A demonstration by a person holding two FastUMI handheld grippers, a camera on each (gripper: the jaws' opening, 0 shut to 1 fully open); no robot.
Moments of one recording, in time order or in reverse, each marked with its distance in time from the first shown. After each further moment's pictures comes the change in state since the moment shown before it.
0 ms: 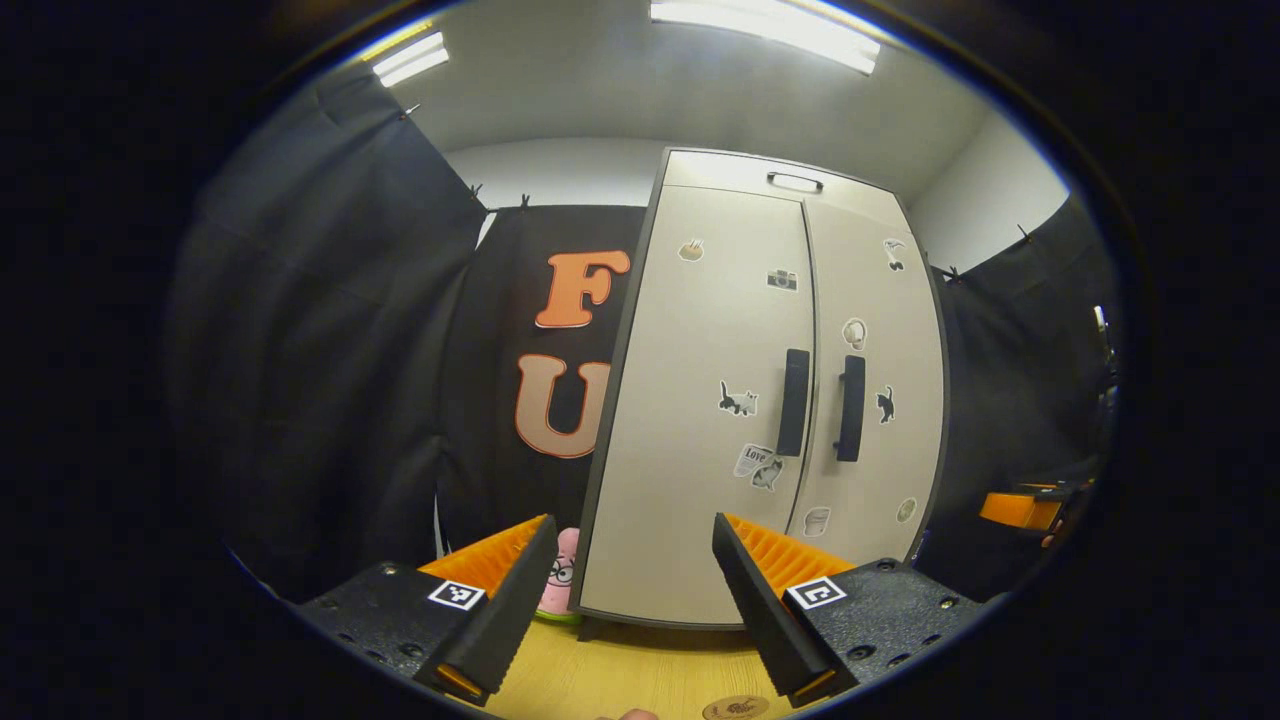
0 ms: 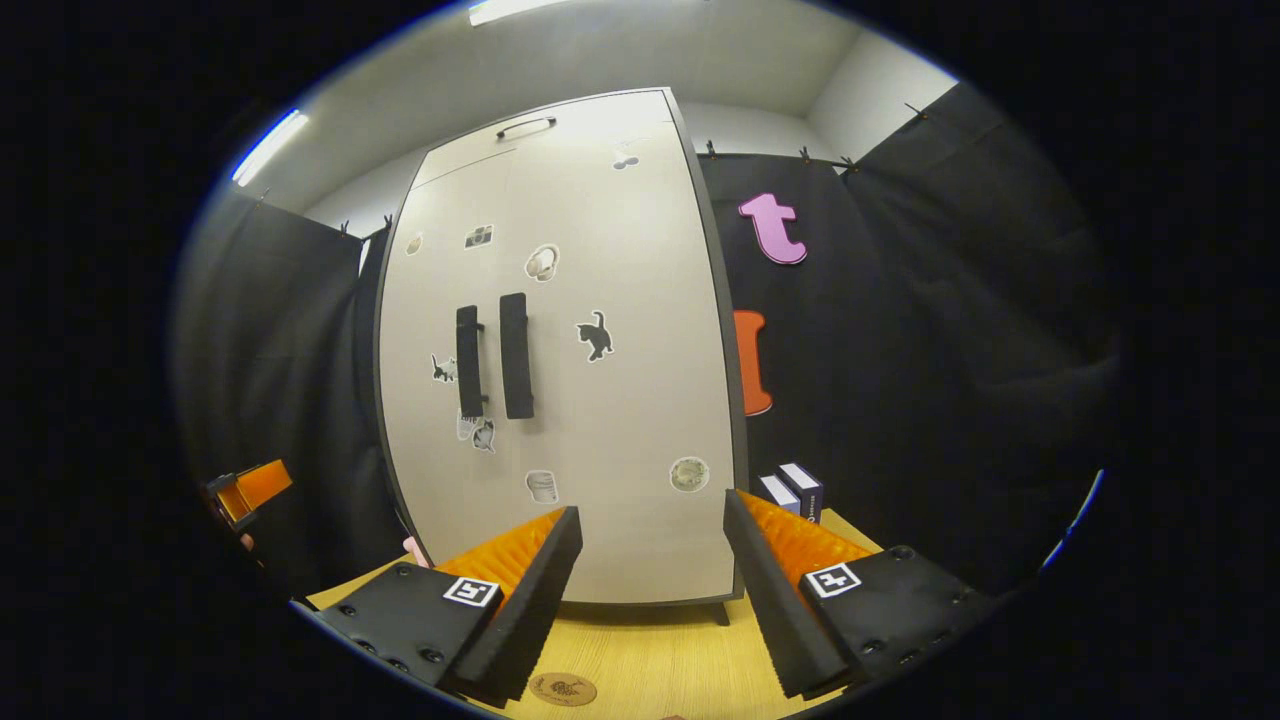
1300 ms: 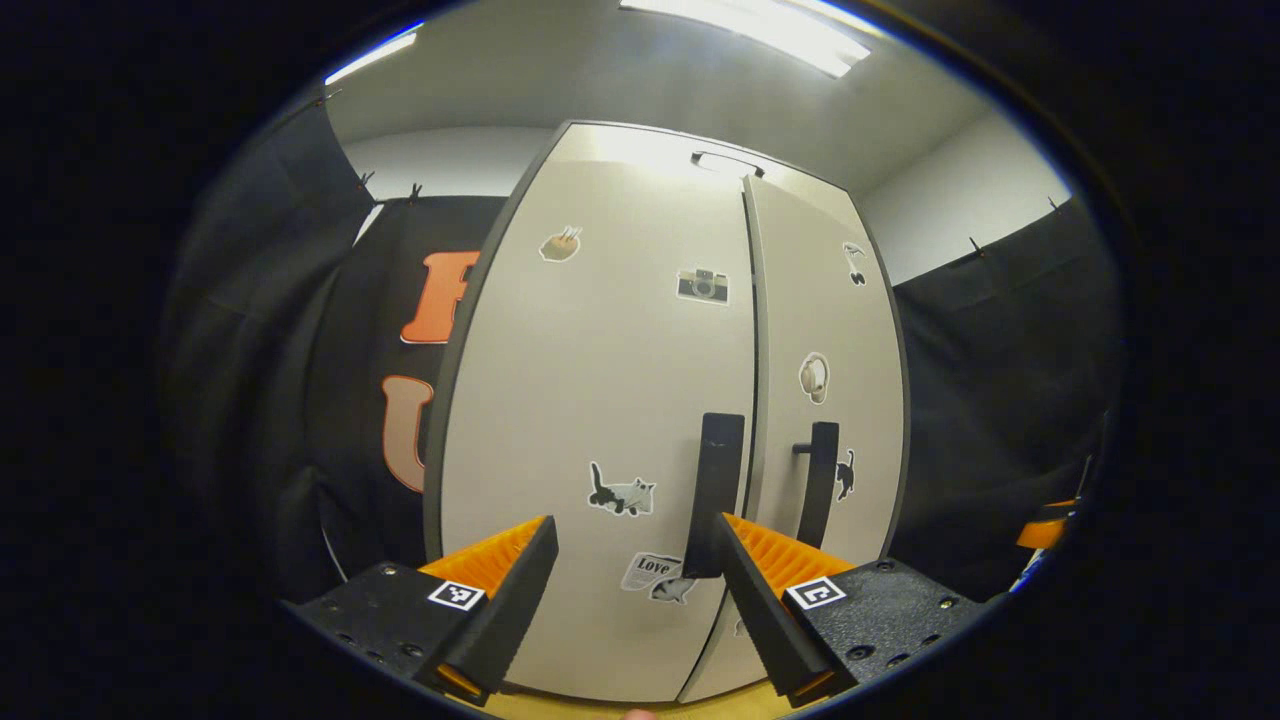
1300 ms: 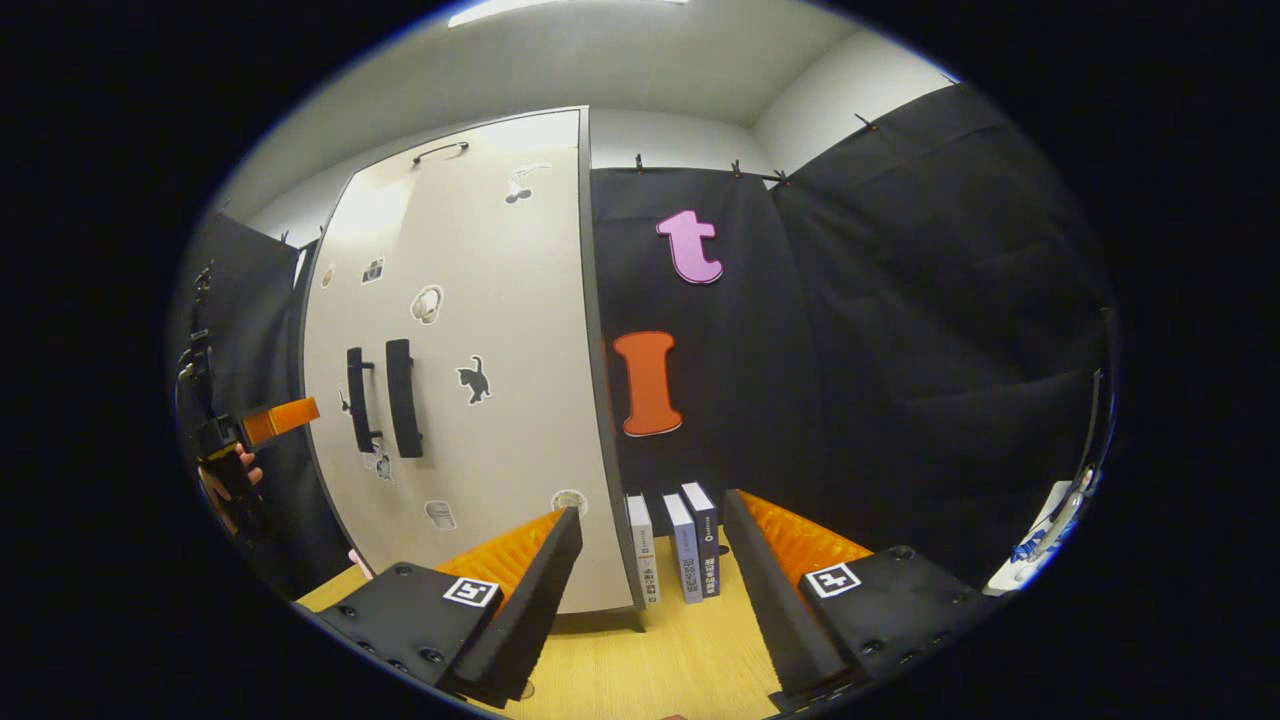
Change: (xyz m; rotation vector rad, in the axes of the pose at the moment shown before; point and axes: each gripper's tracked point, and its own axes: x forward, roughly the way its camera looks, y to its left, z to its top) left arm 0.137 -0.100 0.059 -0.006 -0.030 -0.272; right arm -0.023 -0.088 0.051 0.000 -0.015 -0.189
